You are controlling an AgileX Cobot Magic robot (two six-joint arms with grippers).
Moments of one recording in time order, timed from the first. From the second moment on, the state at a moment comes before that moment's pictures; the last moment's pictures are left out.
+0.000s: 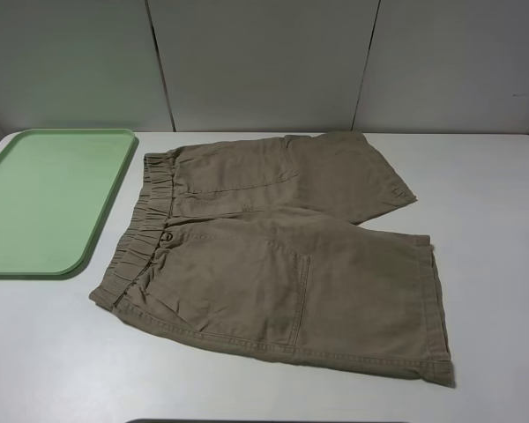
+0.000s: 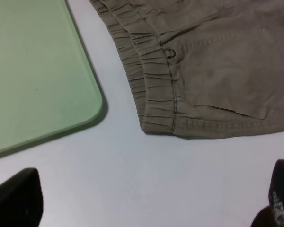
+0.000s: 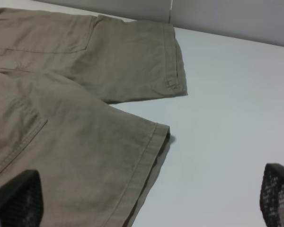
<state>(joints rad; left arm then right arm) -0.35 -0.01 -0.49 0.07 1.06 -0.01 0.23 -0.01 -0.50 -0.01 1.02 -0.02</state>
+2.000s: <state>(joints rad) -0.35 -0.01 -0.49 0.08 1.06 -0.01 0.23 -0.01 -0.50 -0.01 1.02 -0.02</state>
